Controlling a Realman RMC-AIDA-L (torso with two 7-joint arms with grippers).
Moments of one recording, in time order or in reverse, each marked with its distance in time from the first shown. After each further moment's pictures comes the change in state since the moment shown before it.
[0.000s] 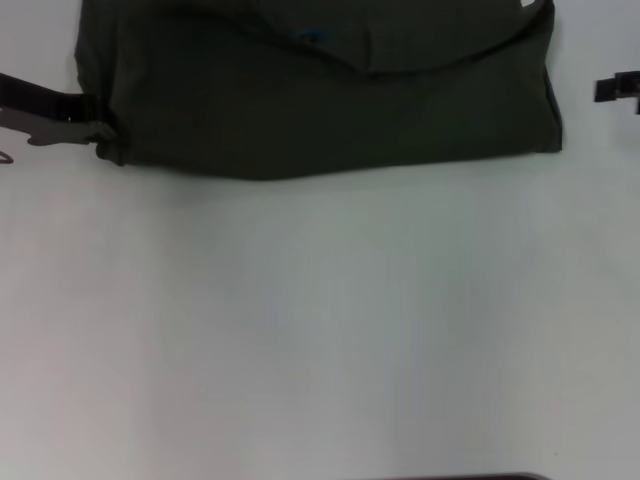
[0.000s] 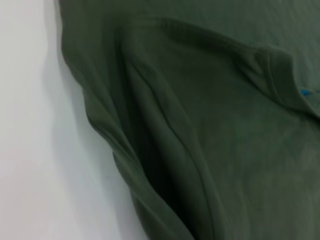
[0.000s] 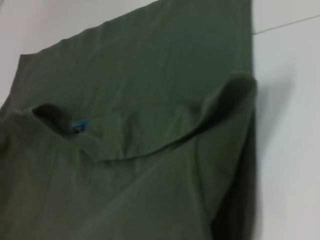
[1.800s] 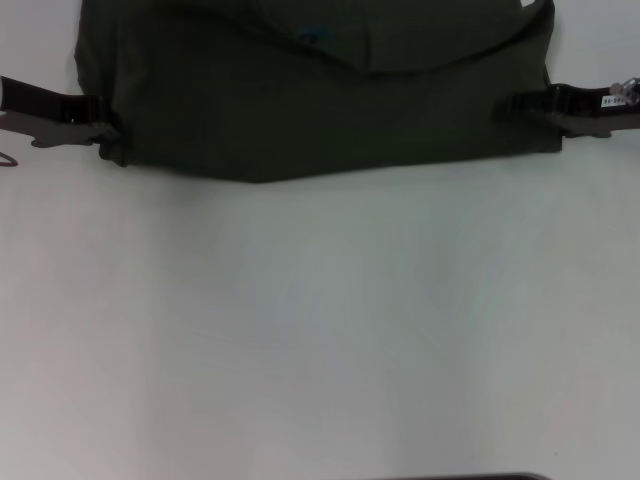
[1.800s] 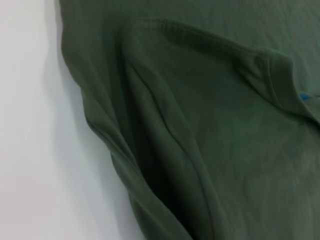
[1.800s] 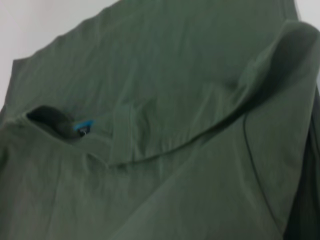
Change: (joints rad) left arm 0.014 -0.013 -0.012 0.009 -0.008 -0.011 0.005; right arm 0.089 0.092 -0.020 0.250 0.024 0.287 -0.005
